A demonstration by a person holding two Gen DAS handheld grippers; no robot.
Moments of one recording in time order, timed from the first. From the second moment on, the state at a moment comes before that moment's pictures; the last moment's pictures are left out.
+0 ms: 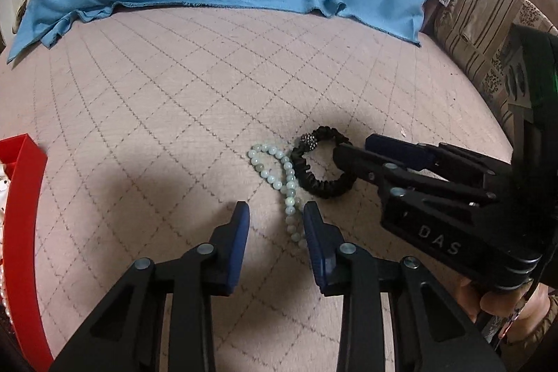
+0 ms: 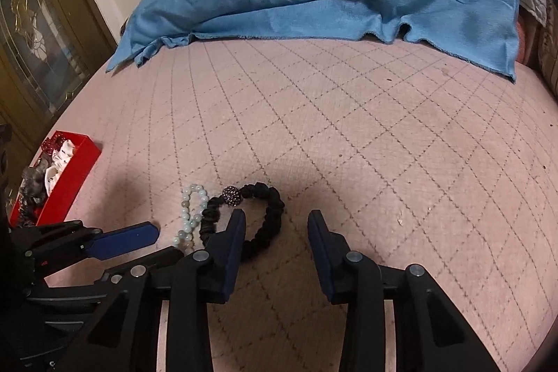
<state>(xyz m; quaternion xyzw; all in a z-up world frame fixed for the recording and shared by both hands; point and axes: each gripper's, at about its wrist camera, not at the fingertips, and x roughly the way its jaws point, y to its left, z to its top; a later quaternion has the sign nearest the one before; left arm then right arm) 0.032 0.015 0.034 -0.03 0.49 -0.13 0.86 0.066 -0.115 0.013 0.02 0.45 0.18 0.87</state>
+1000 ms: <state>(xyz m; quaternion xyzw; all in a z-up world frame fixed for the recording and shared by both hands) -0.038 0.044 0.096 -0.04 0.43 -0.12 0.89 0.026 -0.102 0.059 0.08 0.40 0.21 0.89</state>
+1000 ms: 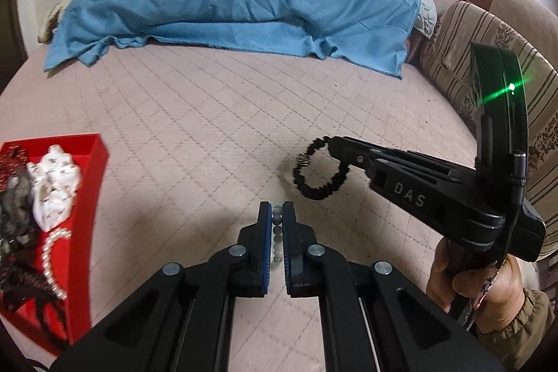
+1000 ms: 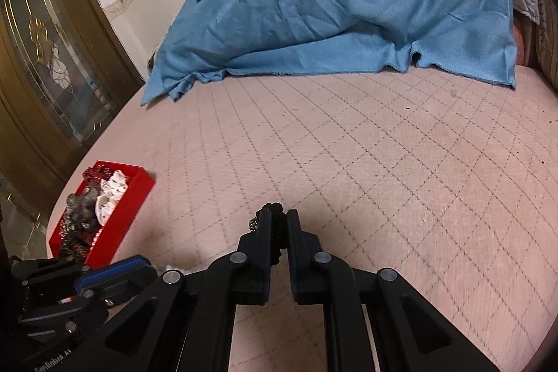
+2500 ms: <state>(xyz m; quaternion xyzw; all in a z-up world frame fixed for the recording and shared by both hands) -0.164 0.147 0.159 -0.01 0.34 0.05 0.94 -0.130 -0.003 0.125 0.00 0.35 0.24 0.91</state>
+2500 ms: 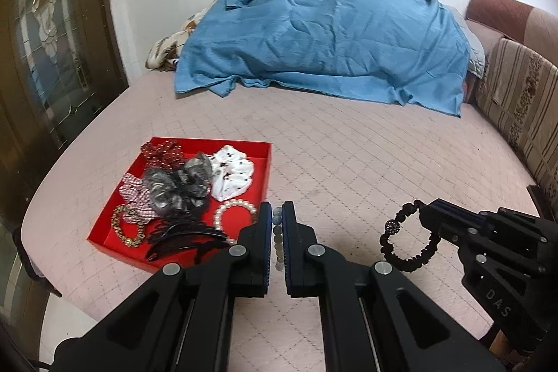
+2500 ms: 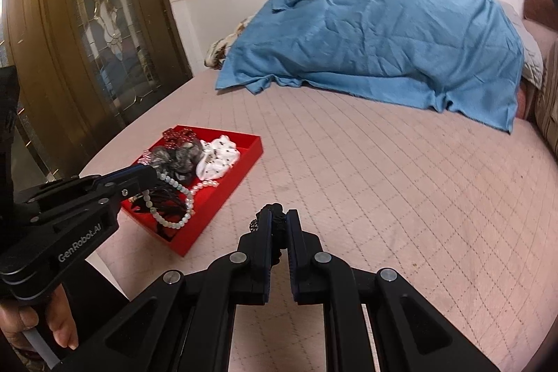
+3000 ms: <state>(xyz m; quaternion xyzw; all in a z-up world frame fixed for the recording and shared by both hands) -0.176 0.204 0.164 -0.04 0.32 0.09 0.94 -0.132 0.047 0.155 -0.03 0.33 0.27 0.90</state>
